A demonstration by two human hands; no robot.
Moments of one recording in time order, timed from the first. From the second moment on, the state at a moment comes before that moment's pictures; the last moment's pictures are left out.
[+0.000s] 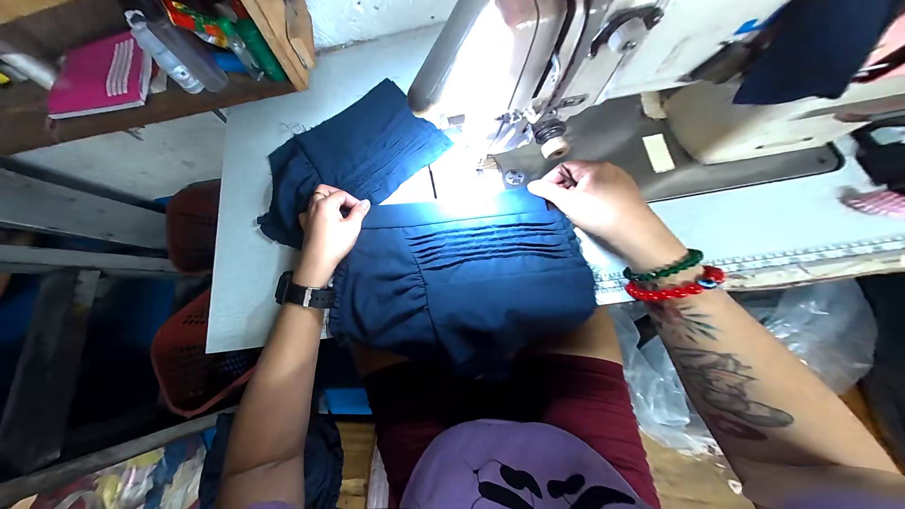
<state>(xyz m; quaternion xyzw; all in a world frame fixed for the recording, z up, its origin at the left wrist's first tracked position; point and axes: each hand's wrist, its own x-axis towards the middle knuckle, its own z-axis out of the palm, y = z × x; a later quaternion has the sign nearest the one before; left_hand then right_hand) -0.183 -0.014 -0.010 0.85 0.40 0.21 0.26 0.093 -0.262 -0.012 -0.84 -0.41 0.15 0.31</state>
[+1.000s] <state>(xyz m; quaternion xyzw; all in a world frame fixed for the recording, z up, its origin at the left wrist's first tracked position) -0.276 -0.067 0.004 0.93 0.21 0.22 0.20 -0.014 -0.305 -0.009 -0.63 -0.74 0.05 0.23</state>
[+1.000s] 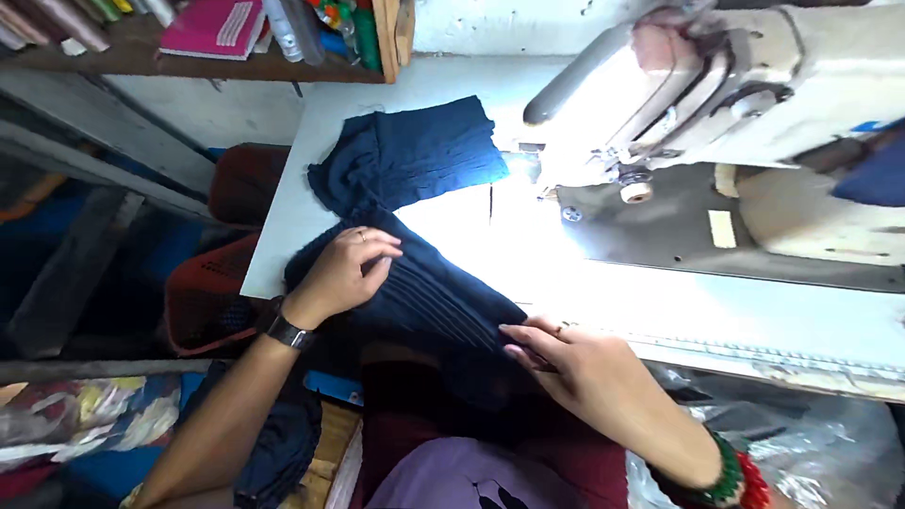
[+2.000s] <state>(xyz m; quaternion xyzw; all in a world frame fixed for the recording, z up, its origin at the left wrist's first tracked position) -0.233 0.071 0.010 0.87 0.28 0.19 0.35 -0.031 -0.288 -0.022 -0.63 -0.75 -0.01 0.21</state>
